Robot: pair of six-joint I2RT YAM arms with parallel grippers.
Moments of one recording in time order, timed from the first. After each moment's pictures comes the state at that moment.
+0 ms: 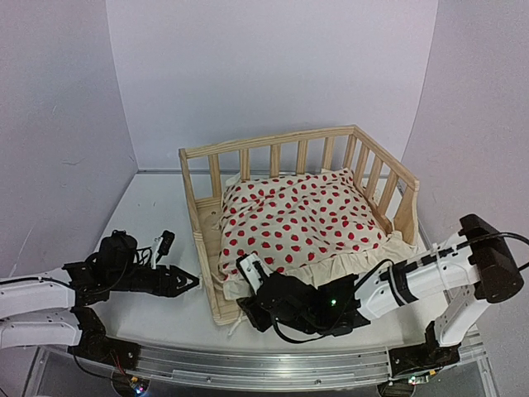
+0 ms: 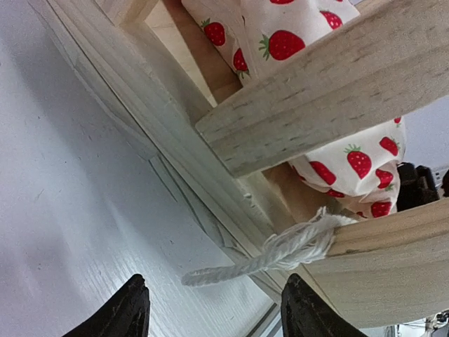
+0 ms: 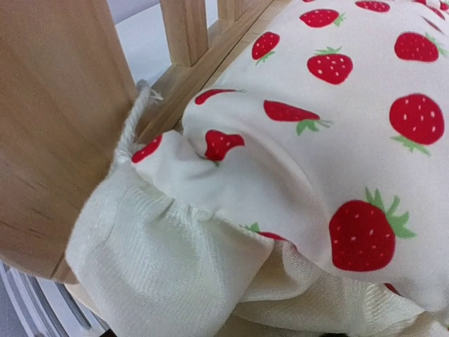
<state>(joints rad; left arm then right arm) -0.73 0.79 0.28 -0.03 0.36 -0.63 1.44 1.71 0.93 0.10 0.49 0.44</state>
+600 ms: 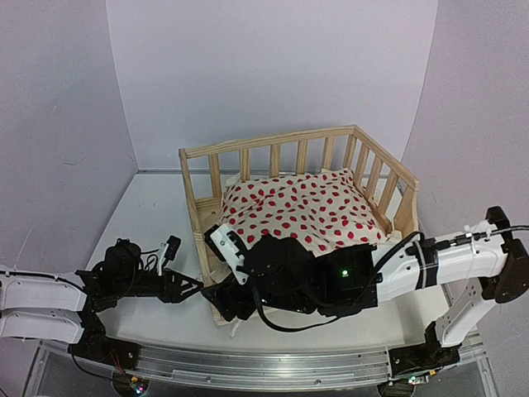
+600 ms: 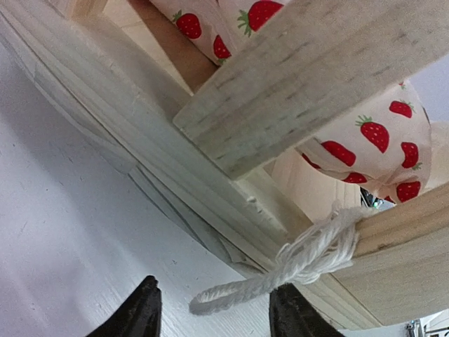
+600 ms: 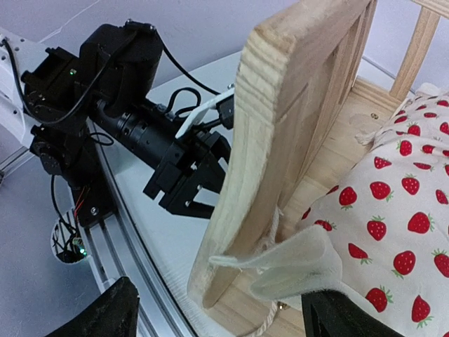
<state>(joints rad) -0.73 0.96 0.17 0.32 0.41 -0.54 1.47 1.63 1.24 -0.16 0.35 0.32</state>
